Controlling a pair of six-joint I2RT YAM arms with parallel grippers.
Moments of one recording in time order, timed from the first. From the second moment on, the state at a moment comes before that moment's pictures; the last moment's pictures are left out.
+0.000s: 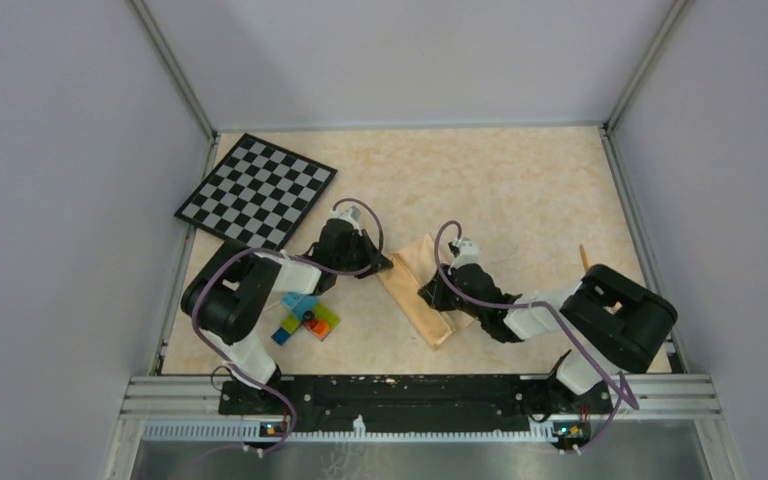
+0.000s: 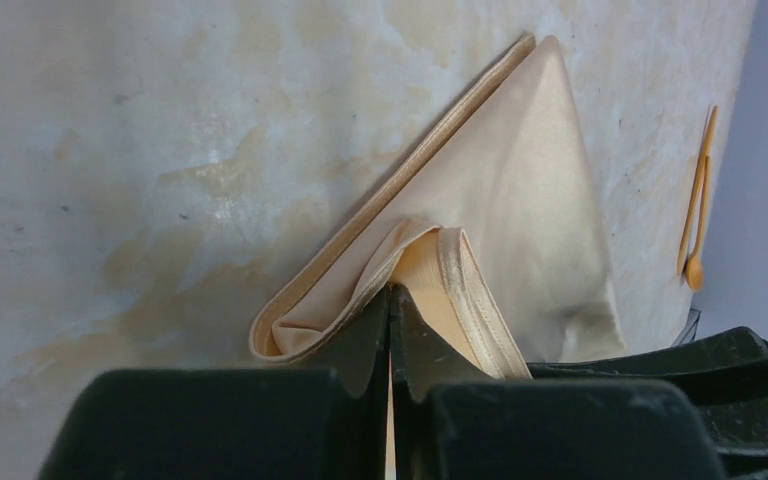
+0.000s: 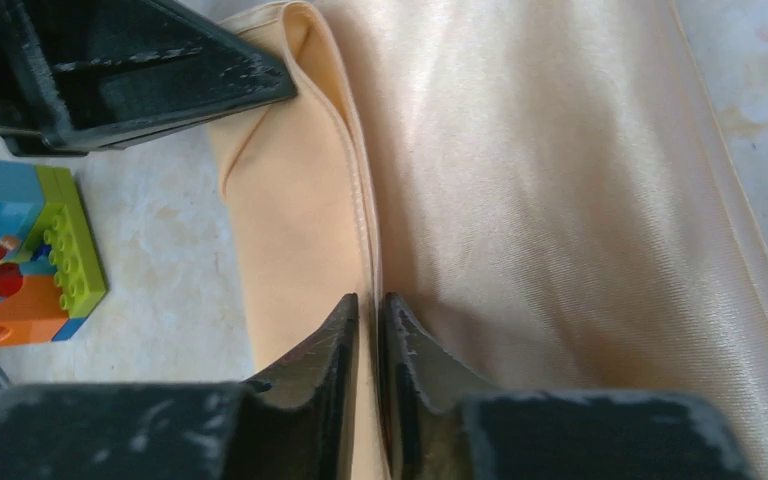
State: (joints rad) left arm -0.51 1.71 0.64 0.43 0.27 -0.86; right arm 0.85 1.56 0.36 0.71 0.13 0.73
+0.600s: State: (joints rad) left arm -0.50 1.74 0.64 0.50 0.29 -0.85; right arm 0.77 1.61 0.68 0.55 -0.47 0.52
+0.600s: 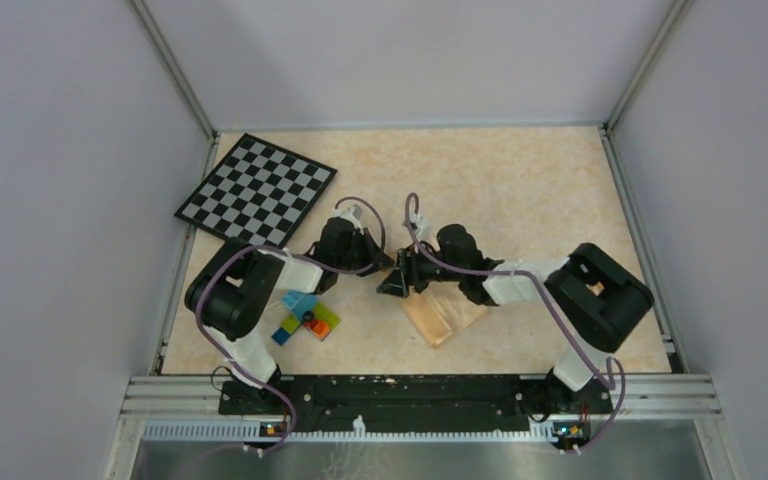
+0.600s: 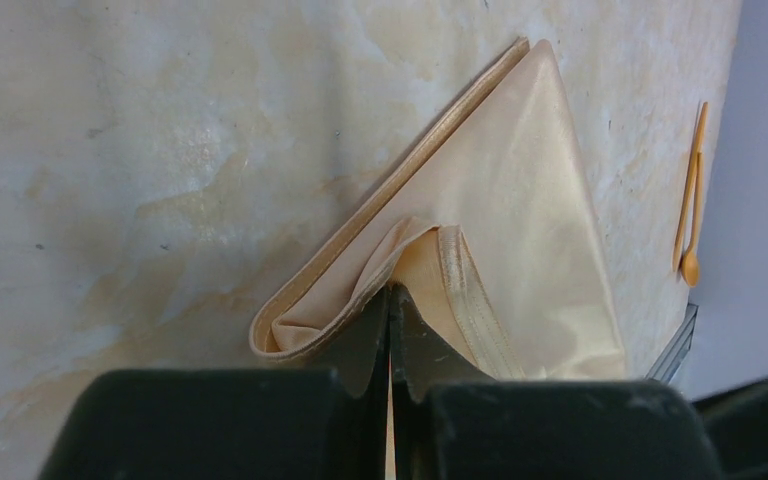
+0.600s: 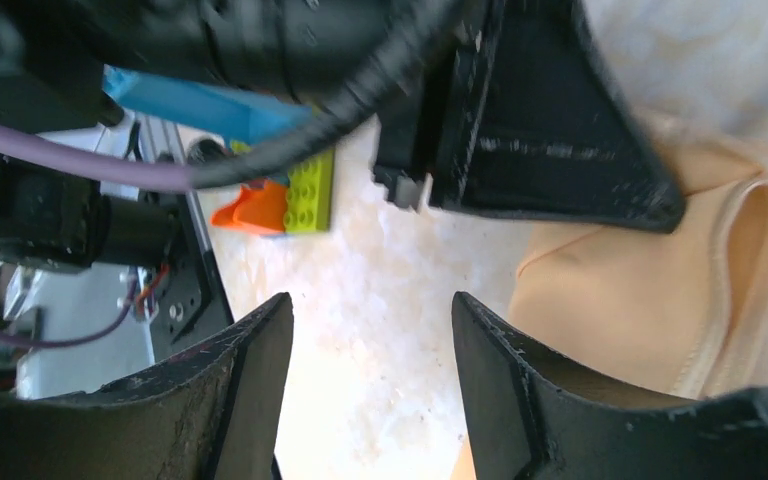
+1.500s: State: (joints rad) left arm -0.49 1.80 0.69 0.51 0.36 -0.84; right arm 0.71 1.62 0.23 0.92 -0.68 0.71
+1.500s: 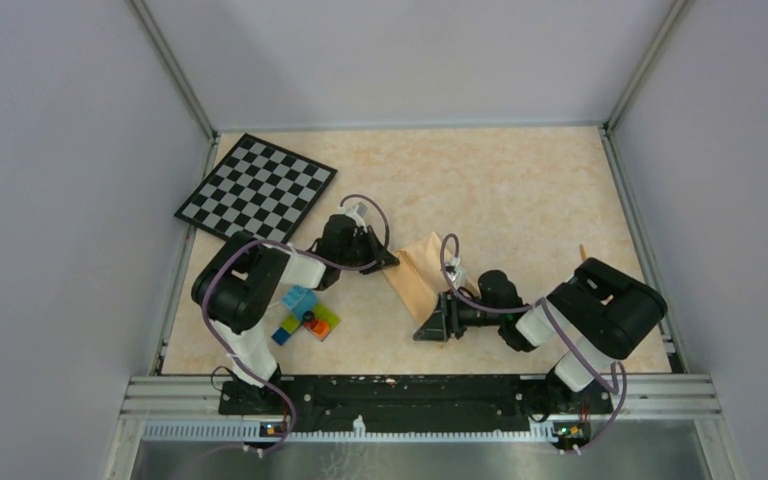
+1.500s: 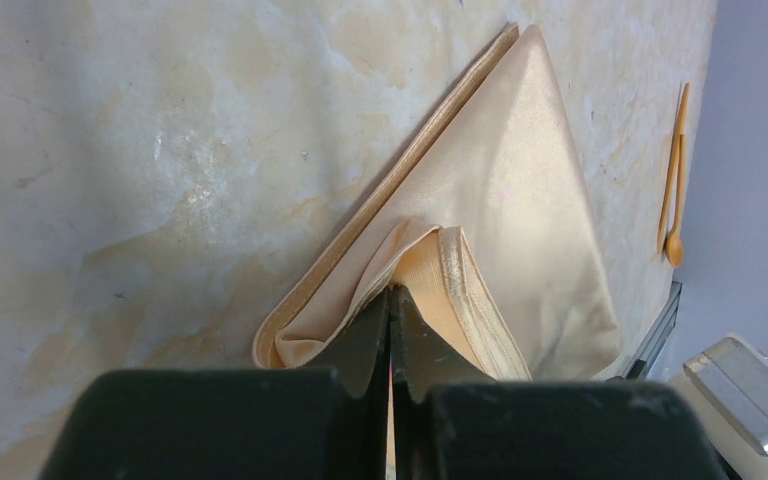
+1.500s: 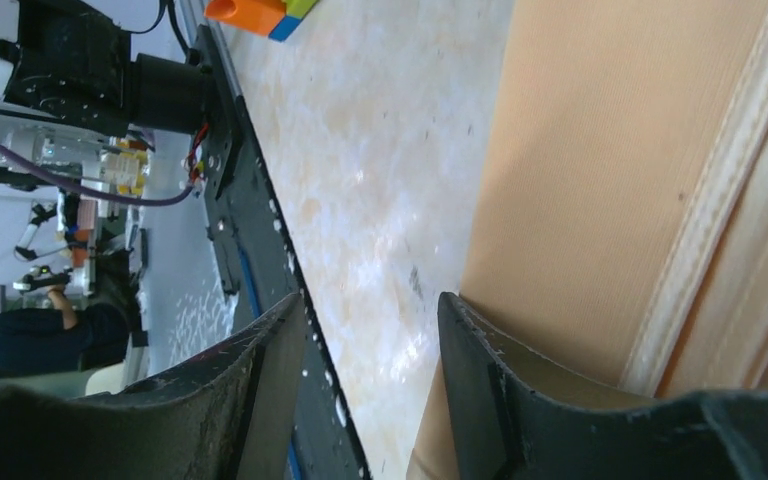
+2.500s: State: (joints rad) left arm -0.47 1.93 1.18 -0.06 0.42 -0.44; right arm 0.19 1.14 0.46 -0.15 -0.35 0.56
